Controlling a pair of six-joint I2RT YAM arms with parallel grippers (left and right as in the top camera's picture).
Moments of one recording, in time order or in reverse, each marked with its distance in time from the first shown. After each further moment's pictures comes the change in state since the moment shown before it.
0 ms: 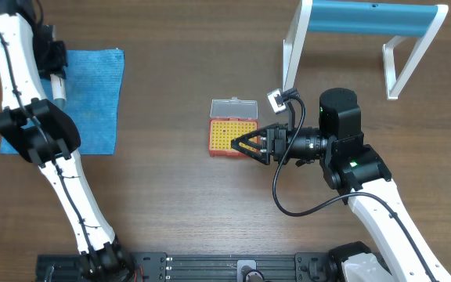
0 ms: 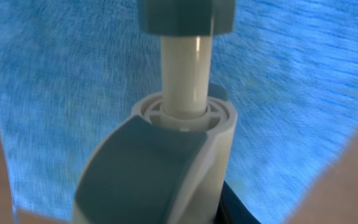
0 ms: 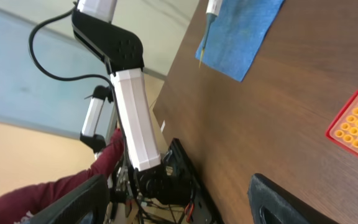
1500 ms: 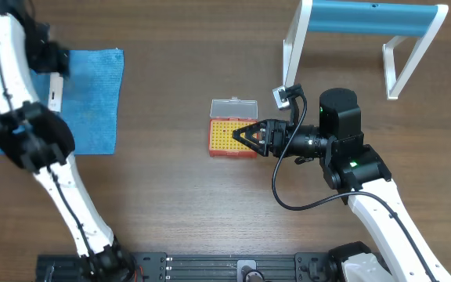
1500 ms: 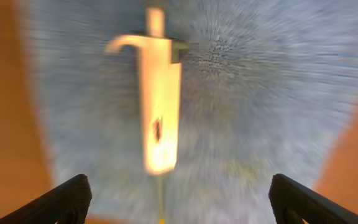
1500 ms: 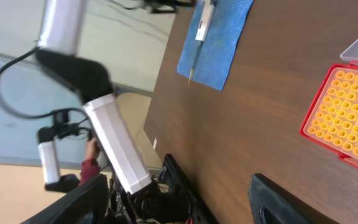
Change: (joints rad) left arm 0.019 -0.099 -0.090 0.050 -0.014 0.169; right arm 0.000 0.000 0.000 0.000 0.119 0.111
